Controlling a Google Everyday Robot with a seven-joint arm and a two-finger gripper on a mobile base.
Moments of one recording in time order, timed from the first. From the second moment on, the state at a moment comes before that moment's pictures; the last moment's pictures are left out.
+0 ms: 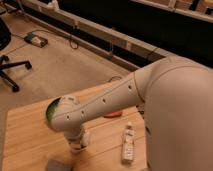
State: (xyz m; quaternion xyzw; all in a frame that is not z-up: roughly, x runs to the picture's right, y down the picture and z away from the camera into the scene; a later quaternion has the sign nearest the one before) arm -0.131 0.264 0.703 -0.36 0.02 0.01 0.93
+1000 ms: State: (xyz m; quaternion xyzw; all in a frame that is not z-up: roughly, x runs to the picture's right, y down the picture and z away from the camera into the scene) arm -0.148 0.225 0.658 -0.31 0.06 -0.01 0.95
